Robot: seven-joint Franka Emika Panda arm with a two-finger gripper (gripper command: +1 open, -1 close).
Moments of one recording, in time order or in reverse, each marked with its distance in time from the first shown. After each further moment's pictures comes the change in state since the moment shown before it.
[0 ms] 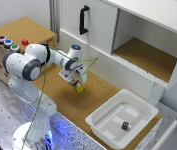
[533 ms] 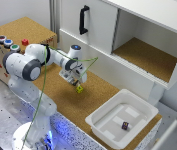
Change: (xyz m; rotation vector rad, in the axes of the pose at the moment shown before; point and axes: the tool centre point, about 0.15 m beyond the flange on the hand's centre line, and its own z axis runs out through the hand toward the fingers) arm 0.000 0.000 0.000 0.000 0.000 0.000
